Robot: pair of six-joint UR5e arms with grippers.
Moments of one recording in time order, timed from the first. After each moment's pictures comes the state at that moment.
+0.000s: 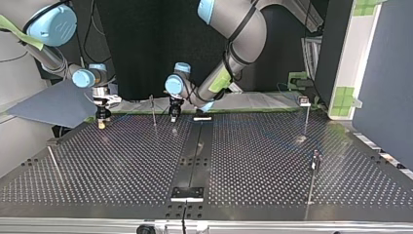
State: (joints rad) left arm -0.67 -2.91 -0.77 -2.71 -1.95 -1.70; right arm 1.58 -0.46 1.33 -0.99 1.21 1.81
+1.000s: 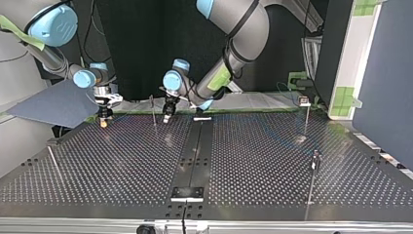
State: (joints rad) left arm -0.69 -2.83 -0.87 -2.64 -1.88 -1.63; right arm 1.58 -0.45 1.33 -0.94 1.22 1.80
